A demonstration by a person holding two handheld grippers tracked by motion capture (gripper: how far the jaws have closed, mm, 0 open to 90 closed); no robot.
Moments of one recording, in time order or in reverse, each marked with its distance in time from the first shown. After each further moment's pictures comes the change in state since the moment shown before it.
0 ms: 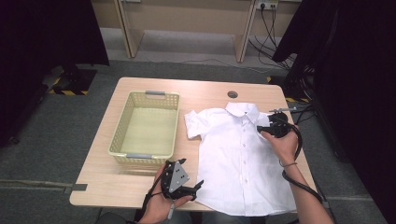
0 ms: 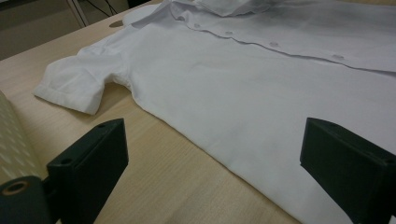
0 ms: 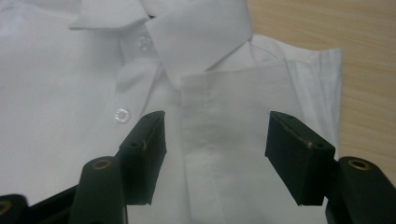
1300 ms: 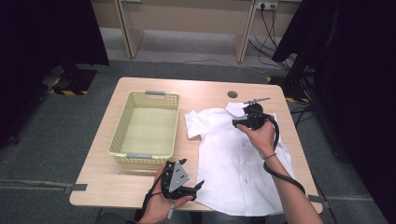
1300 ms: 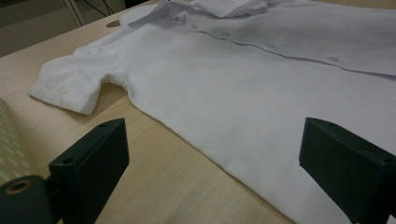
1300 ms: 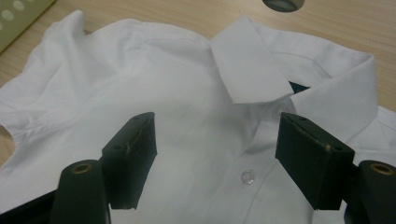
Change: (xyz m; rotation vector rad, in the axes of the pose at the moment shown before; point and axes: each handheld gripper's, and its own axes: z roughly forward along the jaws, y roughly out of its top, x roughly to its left) left arm 0.000 0.000 0.000 -0.001 -0.012 -0.007; right arm 0.077 0.041 0.005 -0.005 0.118 -0.117
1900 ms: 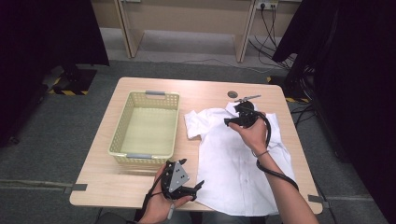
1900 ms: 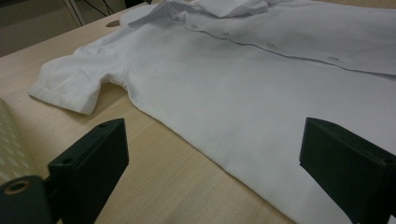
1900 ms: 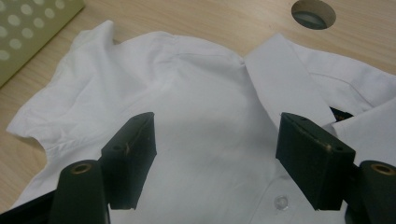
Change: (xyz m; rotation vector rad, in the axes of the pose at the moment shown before) left arm 0.000 0.000 0.000 0.001 0.001 0.001; right arm 0.023 0.013 0.007 -0.001 0.023 -0.042
